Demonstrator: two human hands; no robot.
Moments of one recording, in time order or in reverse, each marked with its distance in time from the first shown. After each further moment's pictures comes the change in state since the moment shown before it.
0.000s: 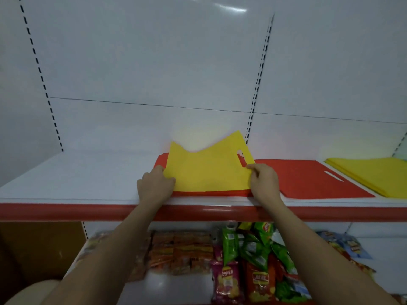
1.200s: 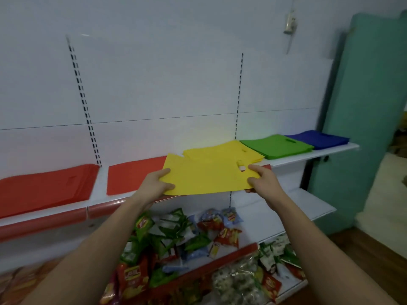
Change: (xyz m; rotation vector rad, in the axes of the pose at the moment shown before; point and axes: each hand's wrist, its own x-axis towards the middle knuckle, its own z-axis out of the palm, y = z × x) left_hand -0.224 0.377 0.170 -0.664 -0.569 0.274; right_hand -0.075 0.312 -0.417 0.368 -0.012 0.513
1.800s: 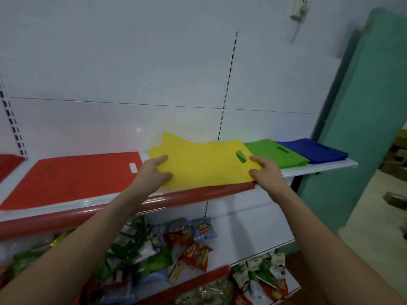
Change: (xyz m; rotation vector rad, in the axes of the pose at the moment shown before) left_hand 0.148 0.013 0.125 0.139 0.106 0.118; right_hand 0.176 0.052 -0.076 -0.105 0.062 -0.051
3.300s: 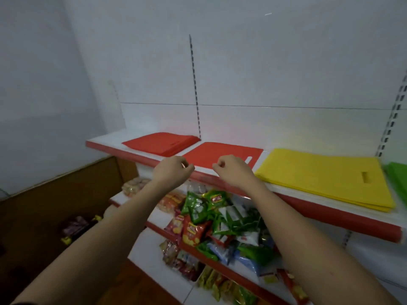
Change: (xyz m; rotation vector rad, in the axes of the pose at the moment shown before) left_hand -0.169 0.067 -0.054 0.926 0.617 -0.522; right_hand -0.064 -0.105 0.166 -0.132 -0.883 -0.809
